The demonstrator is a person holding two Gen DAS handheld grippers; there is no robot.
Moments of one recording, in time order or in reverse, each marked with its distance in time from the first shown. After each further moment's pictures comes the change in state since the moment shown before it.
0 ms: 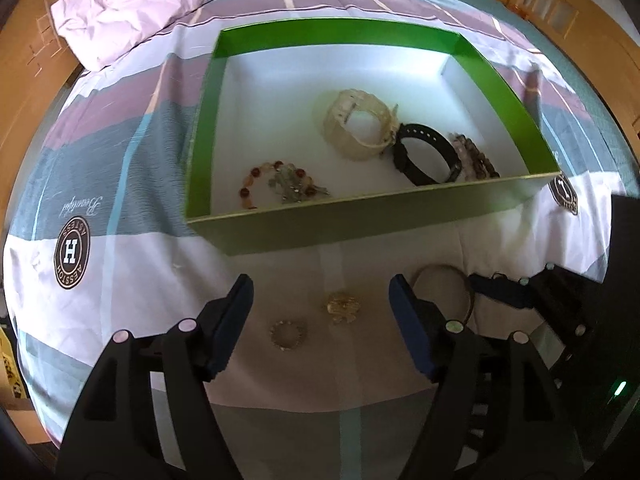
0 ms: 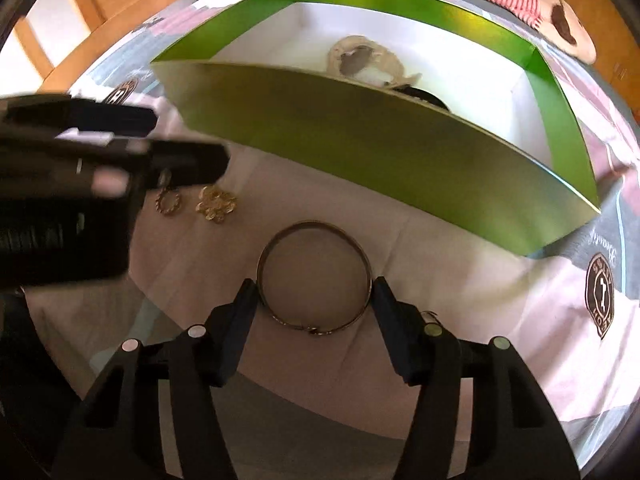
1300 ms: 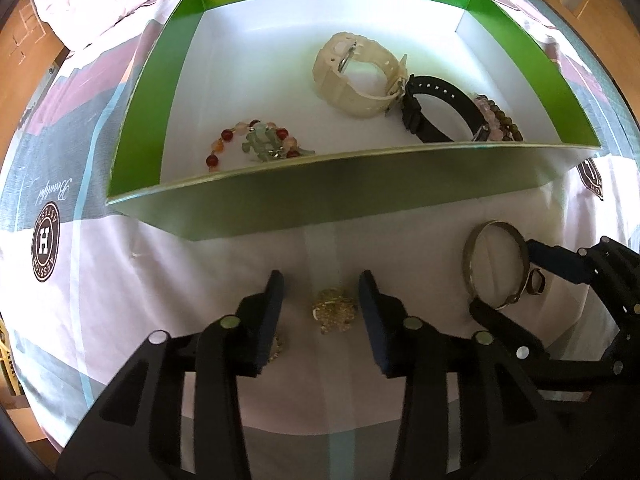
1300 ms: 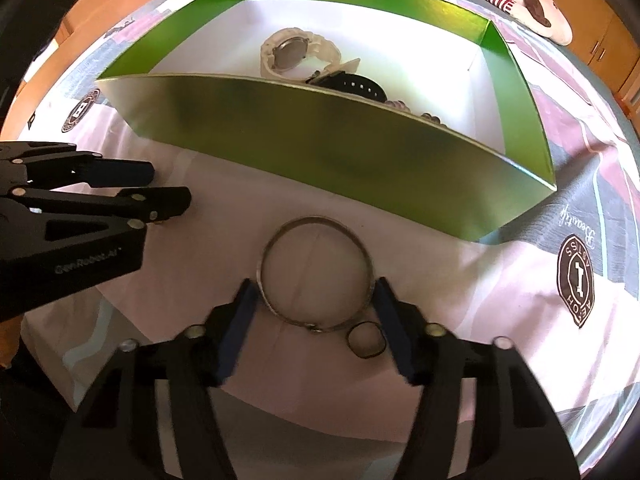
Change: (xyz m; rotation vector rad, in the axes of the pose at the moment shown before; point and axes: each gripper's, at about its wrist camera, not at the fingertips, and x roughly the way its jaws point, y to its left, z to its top) left arm 0.044 -0.009 0.001 -0.003 0.103 0.019; right arm 0.000 -0.015 -0.009 0.023 0.016 -0.046
